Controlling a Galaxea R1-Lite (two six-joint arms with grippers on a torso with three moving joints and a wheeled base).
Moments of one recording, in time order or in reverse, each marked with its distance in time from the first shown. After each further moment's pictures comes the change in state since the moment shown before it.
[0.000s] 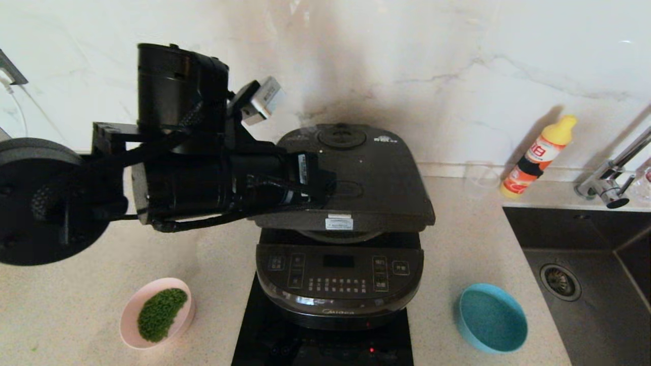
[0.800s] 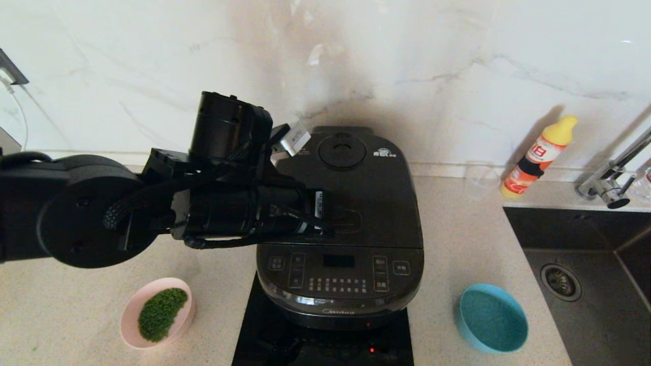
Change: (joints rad) left arm 0.000 0.094 0.008 0.089 -0.047 0.016; right arm 0.000 0.000 0.000 0.000 0.000 0.000
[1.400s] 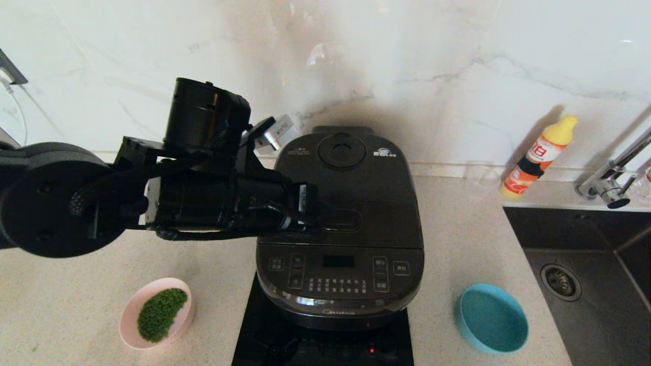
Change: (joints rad) left arm 0.031 -0.044 -0.009 0.051 -0.078 0.001; right arm 0.000 0.000 0.000 0.000 0.001 0.000
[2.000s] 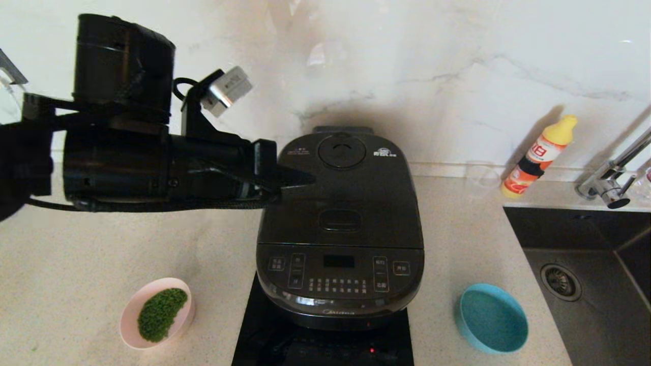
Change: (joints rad) left arm 0.070 -0.105 -0.049 0.068 -0.106 -0.011; right arm 0.000 0.000 0.000 0.000 0.000 0.000
